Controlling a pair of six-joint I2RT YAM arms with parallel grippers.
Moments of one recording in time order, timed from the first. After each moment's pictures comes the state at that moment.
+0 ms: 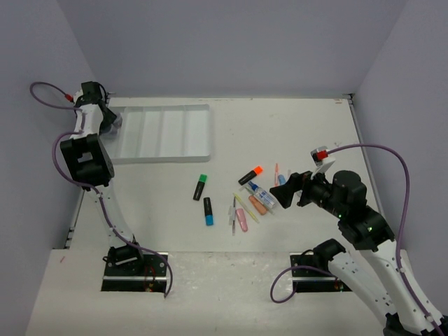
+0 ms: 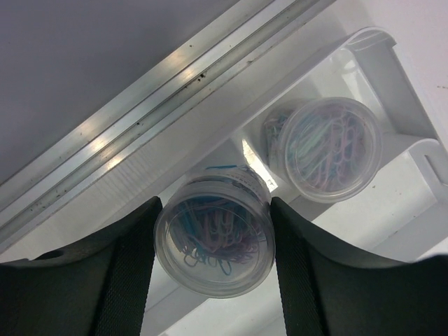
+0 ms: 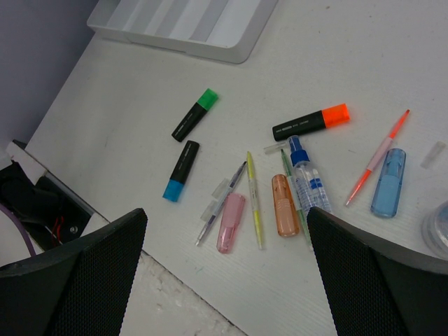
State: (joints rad) left arm 0.31 2.28 1.98 -0.67 -0.30 -0.60; right arm 0.46 0.55 0.78 -0.61 -0.23 0.37
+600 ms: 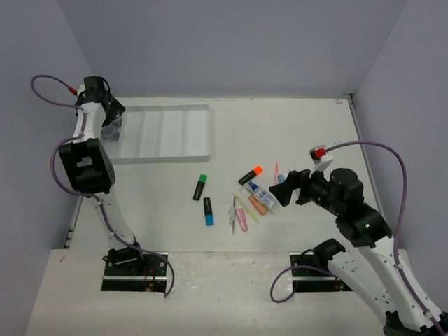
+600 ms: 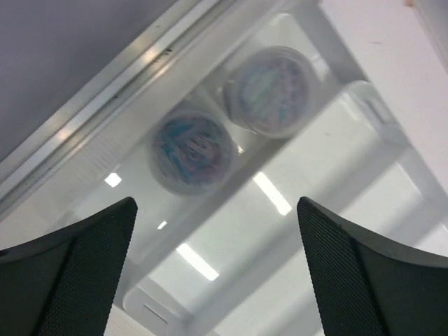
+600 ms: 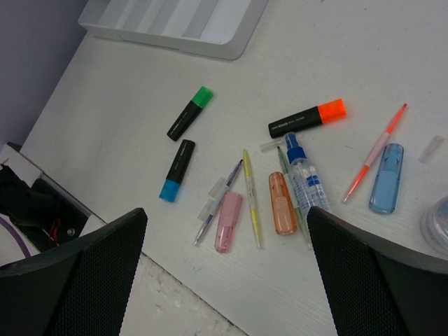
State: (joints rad) left arm 0.27 2.16 1.91 -0.68 -0.26 -0.58; right arm 0.46 0.57 0.78 -0.60 -0.22 0.38
